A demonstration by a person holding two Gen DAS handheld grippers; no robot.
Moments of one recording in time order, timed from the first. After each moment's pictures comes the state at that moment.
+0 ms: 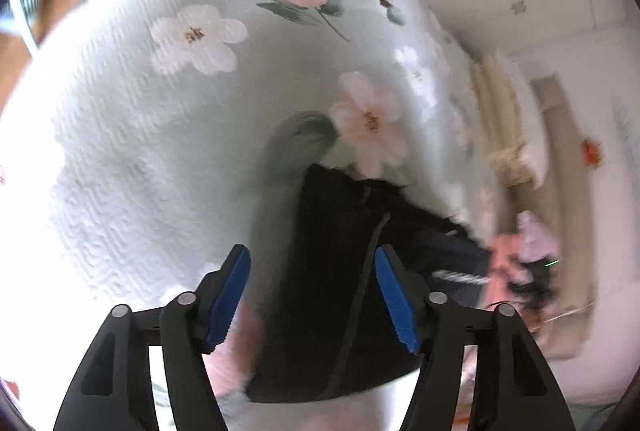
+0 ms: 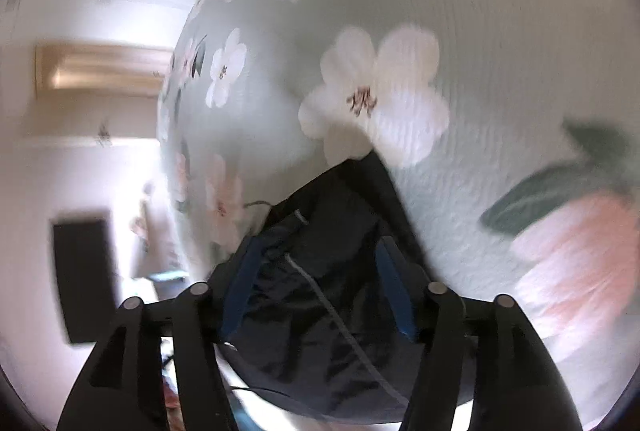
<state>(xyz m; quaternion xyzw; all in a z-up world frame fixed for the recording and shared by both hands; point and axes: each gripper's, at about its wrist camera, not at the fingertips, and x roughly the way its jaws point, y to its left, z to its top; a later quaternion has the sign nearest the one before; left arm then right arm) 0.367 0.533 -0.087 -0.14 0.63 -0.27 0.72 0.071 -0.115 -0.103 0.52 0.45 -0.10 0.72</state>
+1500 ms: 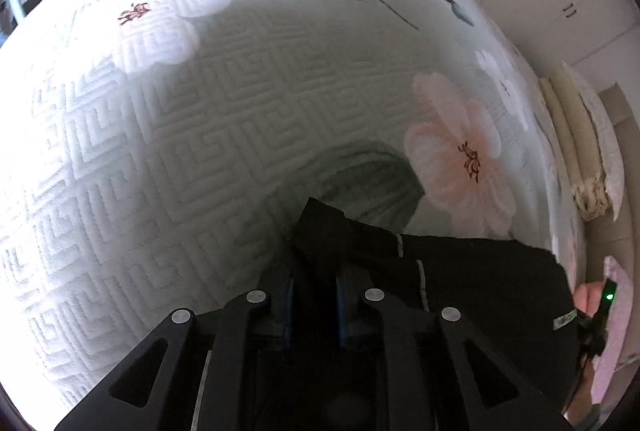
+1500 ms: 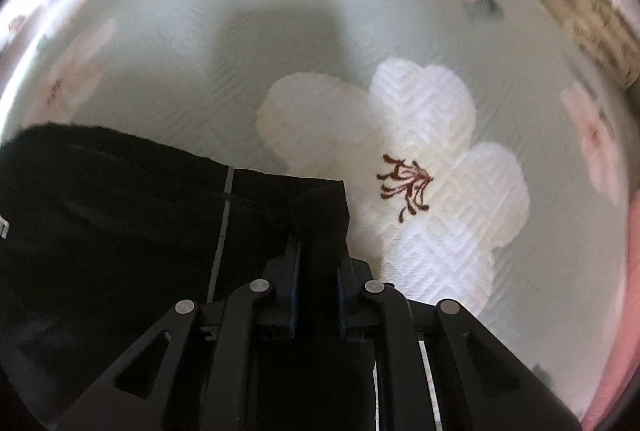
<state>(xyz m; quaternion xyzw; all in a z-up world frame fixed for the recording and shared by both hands) 0.442 0.426 -0.227 -0.12 0.60 -0.17 0.77 0.233 -0.040 -0.212 0.07 0.59 -0.16 0.79</state>
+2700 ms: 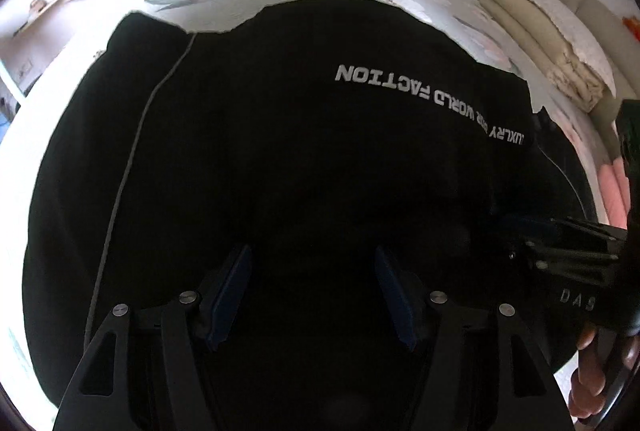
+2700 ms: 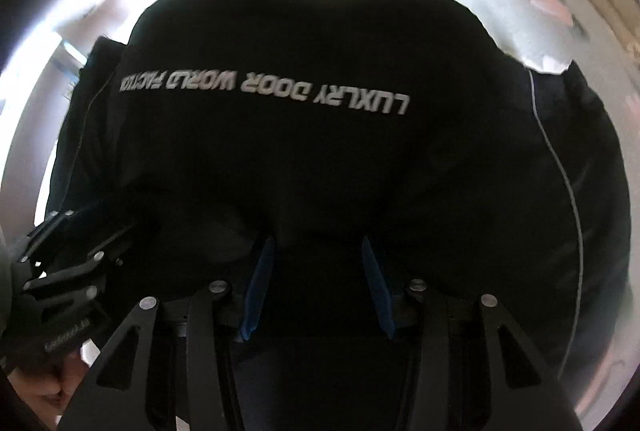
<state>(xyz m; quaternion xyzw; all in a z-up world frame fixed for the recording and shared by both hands) 0.225 0.306 -0.173 0.05 0.53 -0.20 0.82 0.180 0.156 -0.177 0.11 0.57 -0.01 0.81</state>
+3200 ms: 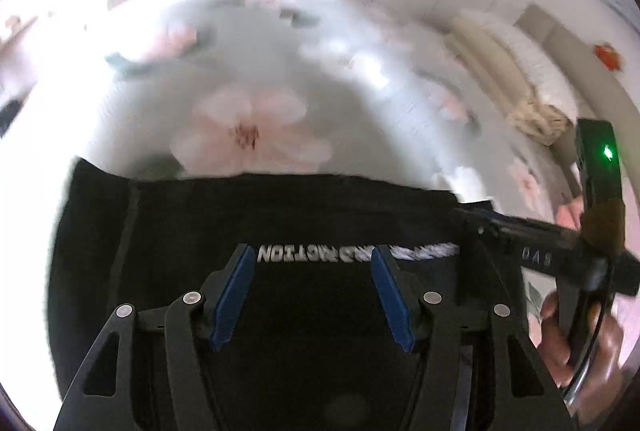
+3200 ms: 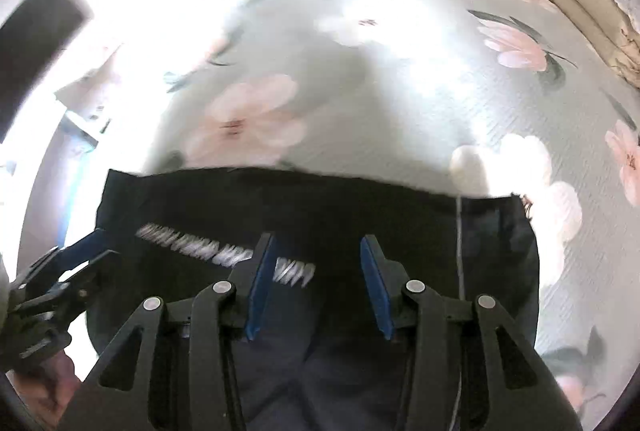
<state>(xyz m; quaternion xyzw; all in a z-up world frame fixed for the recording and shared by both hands) 0.306 0.266 -0.117 0.00 0.52 -0.25 0.82 0.235 0.091 -0.107 0.15 0.51 -0.04 0.84</state>
